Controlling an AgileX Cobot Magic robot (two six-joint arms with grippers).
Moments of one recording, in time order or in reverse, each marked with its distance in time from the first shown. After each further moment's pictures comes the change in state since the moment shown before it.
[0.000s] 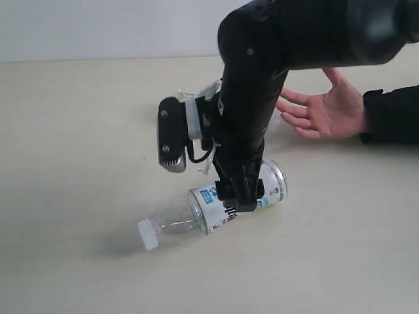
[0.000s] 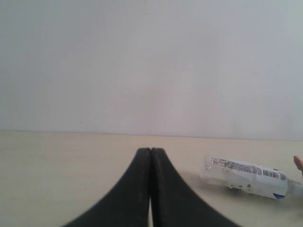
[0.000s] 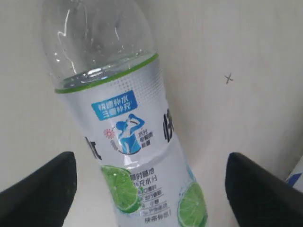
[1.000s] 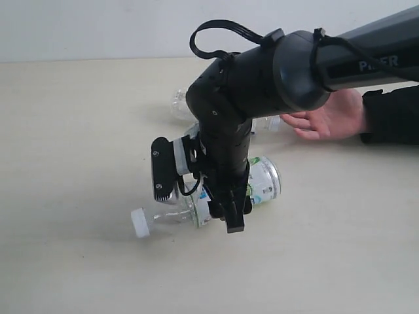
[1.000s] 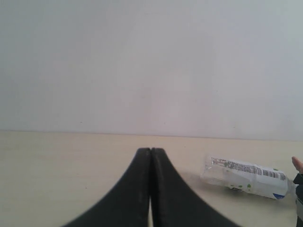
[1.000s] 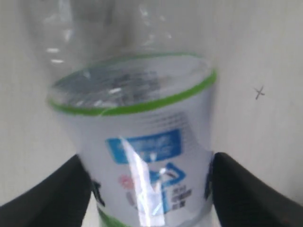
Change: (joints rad) left arm 0.000 0.000 0.000 0.000 0.000 0.000; right arm 0.045 0.147 -0.002 -0.128 -0.078 0.123
